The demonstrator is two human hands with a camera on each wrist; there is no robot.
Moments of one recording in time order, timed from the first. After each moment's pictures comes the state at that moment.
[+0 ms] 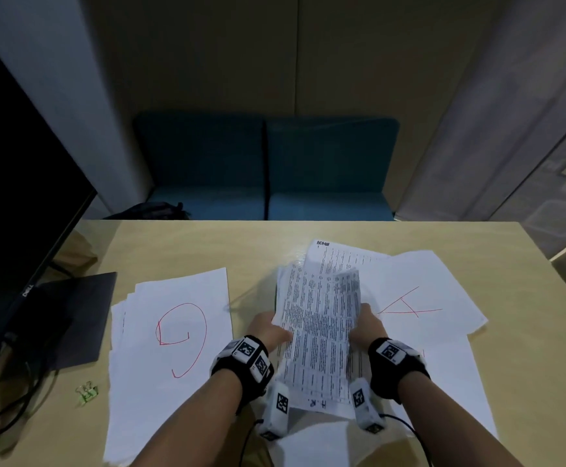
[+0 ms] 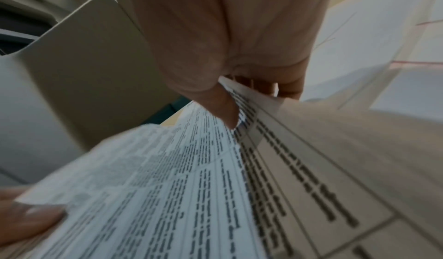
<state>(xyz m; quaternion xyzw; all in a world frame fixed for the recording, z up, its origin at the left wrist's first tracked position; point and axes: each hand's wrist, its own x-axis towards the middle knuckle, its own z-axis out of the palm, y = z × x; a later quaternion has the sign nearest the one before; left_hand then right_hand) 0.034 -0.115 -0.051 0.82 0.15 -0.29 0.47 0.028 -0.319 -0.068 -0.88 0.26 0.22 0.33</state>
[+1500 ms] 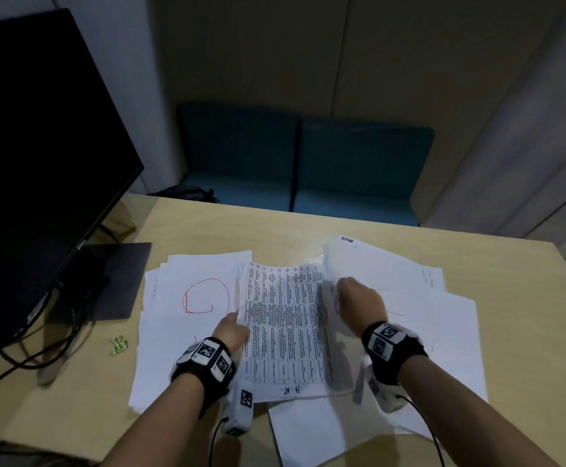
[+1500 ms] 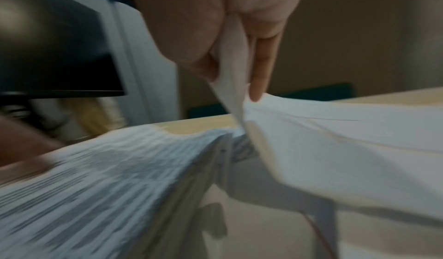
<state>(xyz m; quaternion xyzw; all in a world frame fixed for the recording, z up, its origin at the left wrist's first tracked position) -0.015 -0.034 -0.031 0.79 0.29 -0.27 0.47 0.025 -0.271 -0.026 -0.99 -0.09 0.00 0.11</state>
